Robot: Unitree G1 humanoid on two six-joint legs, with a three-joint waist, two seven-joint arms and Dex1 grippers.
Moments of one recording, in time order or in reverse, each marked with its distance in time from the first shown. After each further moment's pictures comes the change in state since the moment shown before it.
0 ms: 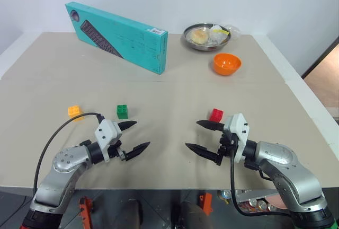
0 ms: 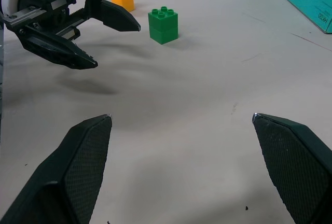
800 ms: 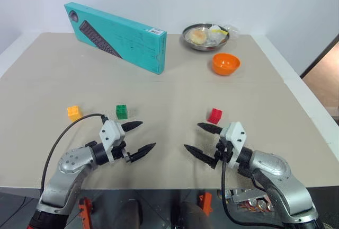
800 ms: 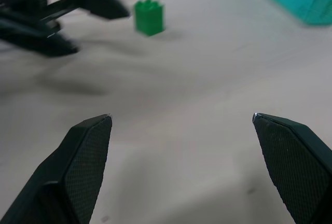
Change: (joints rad) left arm -0.002 -0.035 -0.028 -0.004 -0.033 -0.027 -0.040; right arm 0.054 0.085 0.014 0.019 -0.128 -0.151 -0.127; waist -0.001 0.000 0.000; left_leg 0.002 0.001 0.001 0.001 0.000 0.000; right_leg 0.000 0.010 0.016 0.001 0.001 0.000
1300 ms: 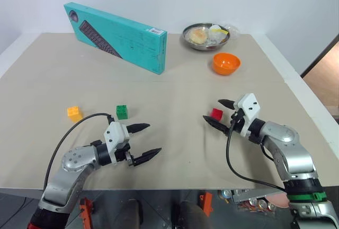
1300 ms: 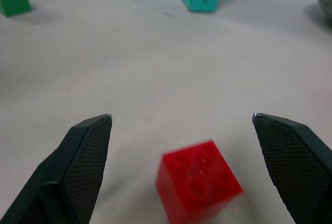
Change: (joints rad) left arm -0.019 0.005 -0.040 -0.021 -0.012 0.000 -0.041; right arm -0.310 -0.080 -0.059 0.472 -0.060 -0.034 0.090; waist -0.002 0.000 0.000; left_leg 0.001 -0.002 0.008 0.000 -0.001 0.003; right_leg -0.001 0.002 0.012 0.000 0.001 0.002
